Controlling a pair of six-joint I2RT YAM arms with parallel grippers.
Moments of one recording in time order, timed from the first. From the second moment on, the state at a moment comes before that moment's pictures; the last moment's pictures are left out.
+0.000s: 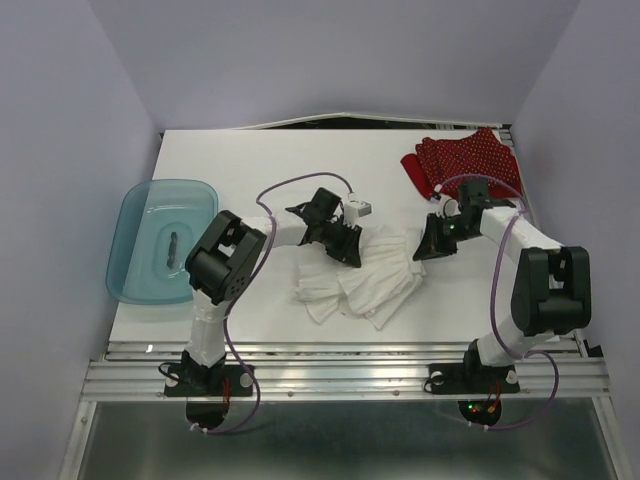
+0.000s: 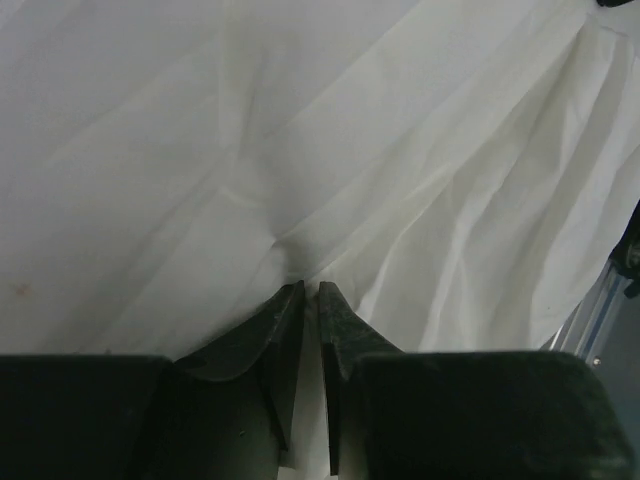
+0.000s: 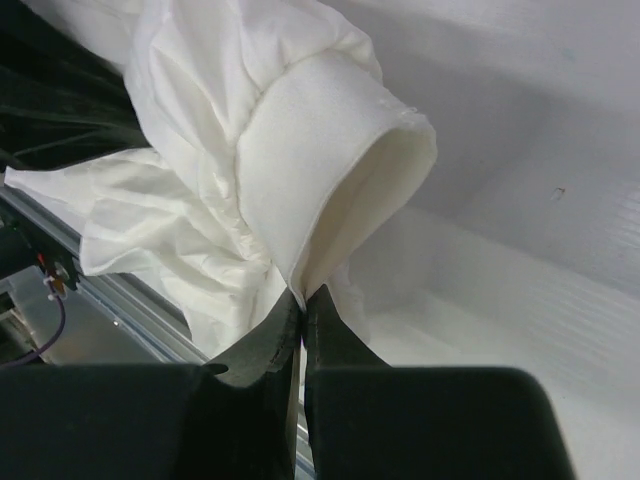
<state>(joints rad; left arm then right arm) -0.66 1.98 1.24 -0.17 0.61 -0.11 0.01 1.60 1.01 -0.69 -0.63 0.06</state>
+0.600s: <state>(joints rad) -0.61 1.75 1.14 -0.22 0.58 -0.07 0.01 1.55 1.16 -0.80 -0.58 -0.03</state>
